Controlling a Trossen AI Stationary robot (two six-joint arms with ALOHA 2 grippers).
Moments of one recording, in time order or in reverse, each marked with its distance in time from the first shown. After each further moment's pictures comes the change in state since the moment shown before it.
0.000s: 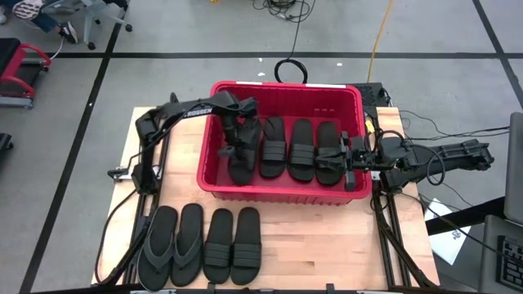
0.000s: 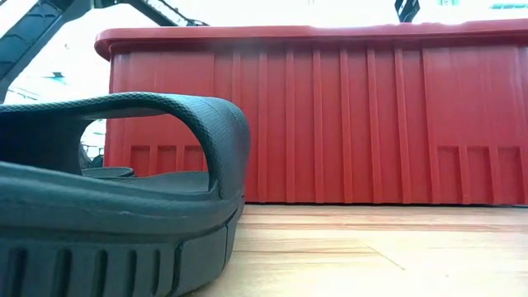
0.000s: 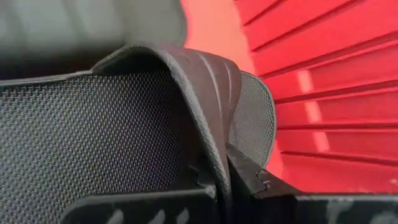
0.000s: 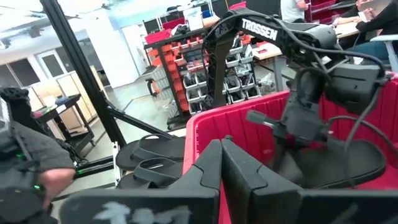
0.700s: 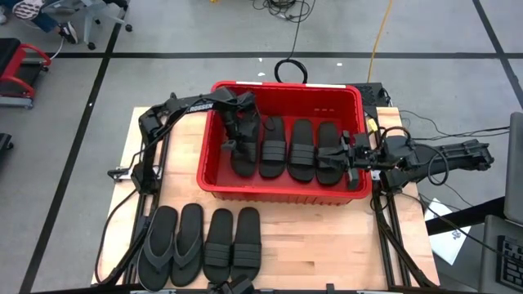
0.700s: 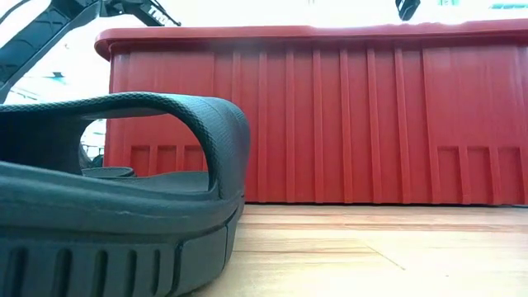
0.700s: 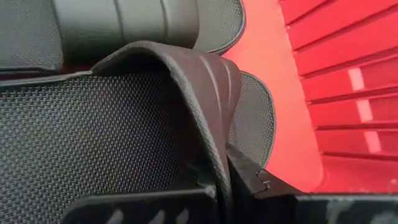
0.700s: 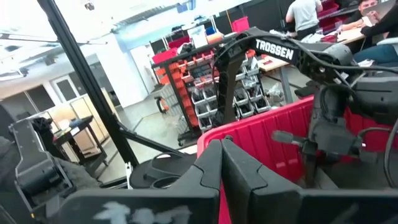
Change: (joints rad) left arm 0.075 0.052 0.000 0.080 -0.007 0.022; right arm 0.000 -0.008 0.000 0.064 -0.001 0.064
